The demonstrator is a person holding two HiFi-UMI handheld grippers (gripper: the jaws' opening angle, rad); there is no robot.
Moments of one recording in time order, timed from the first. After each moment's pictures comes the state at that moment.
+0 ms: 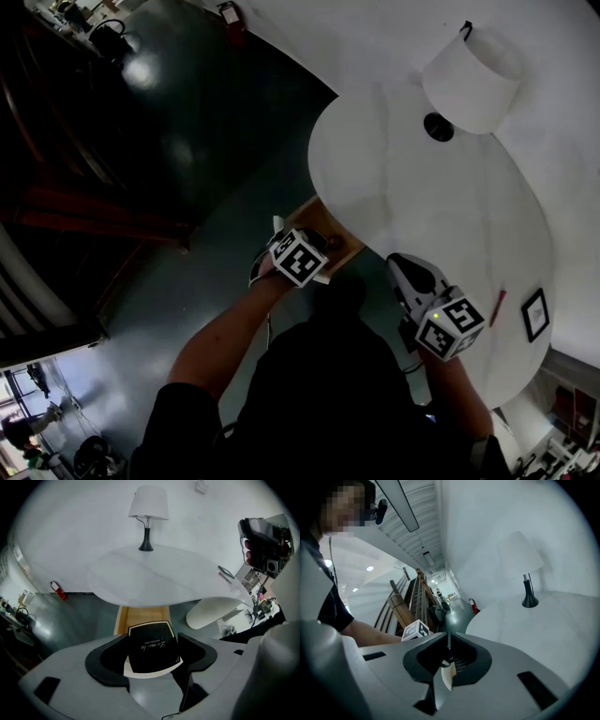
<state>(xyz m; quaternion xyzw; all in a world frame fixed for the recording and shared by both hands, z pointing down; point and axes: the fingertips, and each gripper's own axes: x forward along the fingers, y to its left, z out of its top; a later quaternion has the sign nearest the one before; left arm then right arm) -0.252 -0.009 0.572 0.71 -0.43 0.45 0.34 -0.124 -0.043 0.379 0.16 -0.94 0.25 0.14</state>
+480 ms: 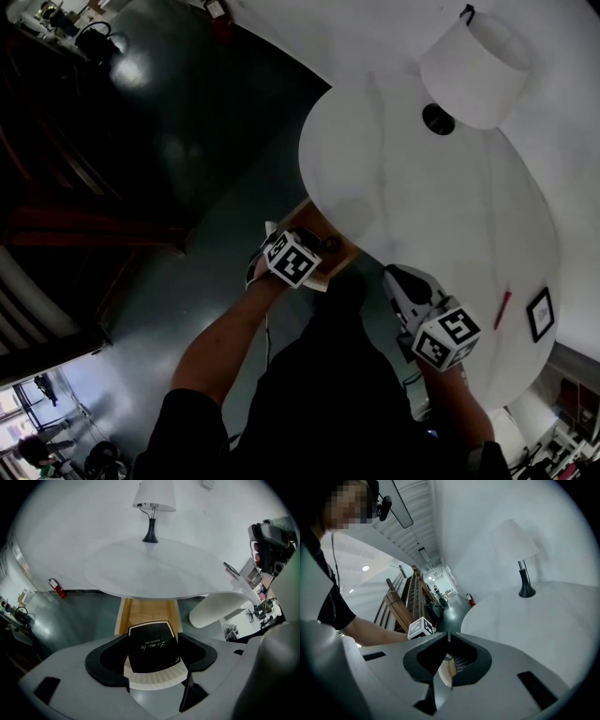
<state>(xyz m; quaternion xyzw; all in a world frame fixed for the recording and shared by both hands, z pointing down) -0.269 -0.022 0.618 0.70 -0.43 0.45 0.35 -0.124 -0.044 0.419 0.17 -0.93 0.27 0.17</state>
